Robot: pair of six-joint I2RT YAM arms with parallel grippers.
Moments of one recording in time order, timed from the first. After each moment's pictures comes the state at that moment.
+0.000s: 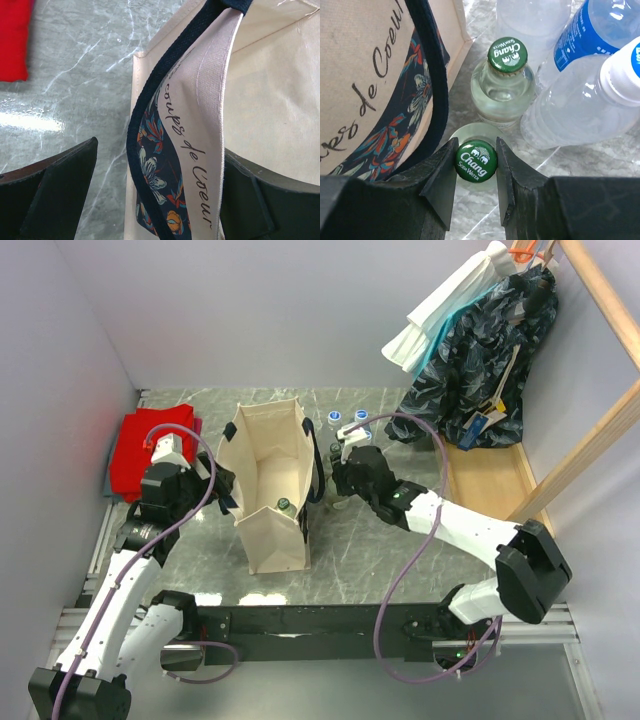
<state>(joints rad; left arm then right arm) -0.17 0.76 0.69 -0.36 0.01 -0.57 0.74 1.39 0.90 -0.01 0.25 0.17</state>
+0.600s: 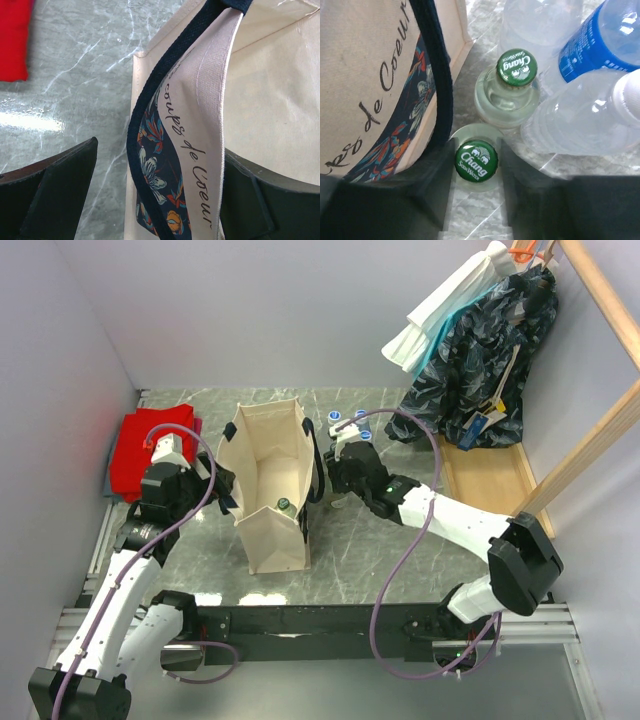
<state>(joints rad) -0.17 0.76 0.69 -0.36 0.01 -0.57 0.76 1.44 0.97 -0.05 0.26 0.15</state>
